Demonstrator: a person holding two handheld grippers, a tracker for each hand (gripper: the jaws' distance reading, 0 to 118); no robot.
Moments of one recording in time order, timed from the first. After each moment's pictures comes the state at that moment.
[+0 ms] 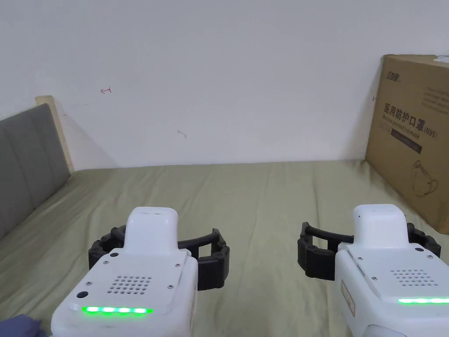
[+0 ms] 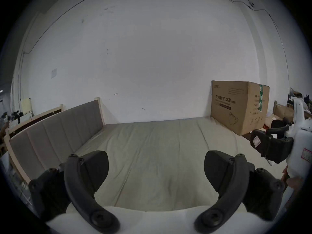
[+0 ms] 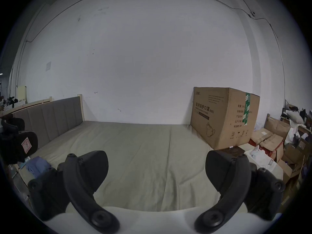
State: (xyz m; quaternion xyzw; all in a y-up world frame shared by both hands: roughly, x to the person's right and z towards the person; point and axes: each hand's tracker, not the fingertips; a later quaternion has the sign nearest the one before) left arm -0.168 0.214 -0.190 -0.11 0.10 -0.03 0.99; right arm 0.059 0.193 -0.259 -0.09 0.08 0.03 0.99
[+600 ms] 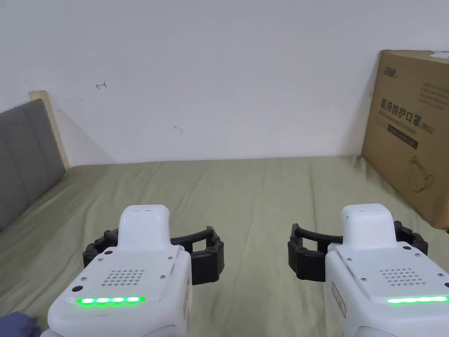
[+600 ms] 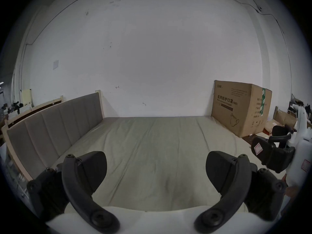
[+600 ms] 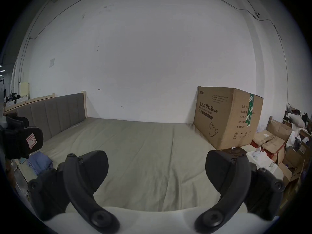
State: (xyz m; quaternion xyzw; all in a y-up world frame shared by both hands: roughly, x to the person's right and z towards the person) left arm -0.178 0.210 -0.198 -0.13 0.11 0.00 0.99; right arm 0.052 0.188 -0.258 -0.10 0.09 0.04 0.99
